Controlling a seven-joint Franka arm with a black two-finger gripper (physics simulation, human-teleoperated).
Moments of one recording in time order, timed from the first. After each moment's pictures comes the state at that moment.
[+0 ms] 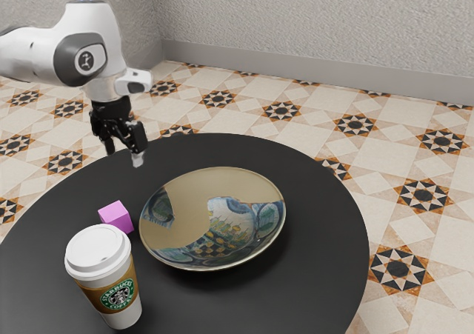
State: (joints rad) arm -0.08 -0.05 0.16 -1.95 0.00 1.81 0.21
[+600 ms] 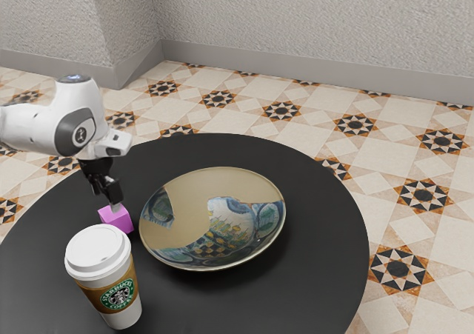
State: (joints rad) arm 0.06 0.09 0.19 -2.20 0.05 2.25 0.55
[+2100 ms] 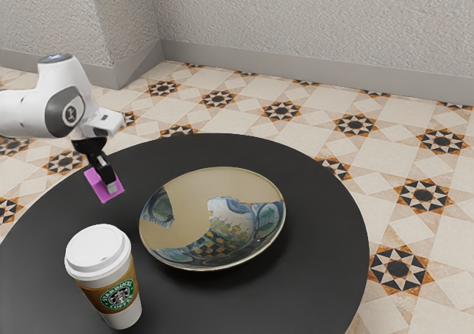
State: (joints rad) arm 0.08 0.06 0.20 -2.14 -0.04 2.24 0.76
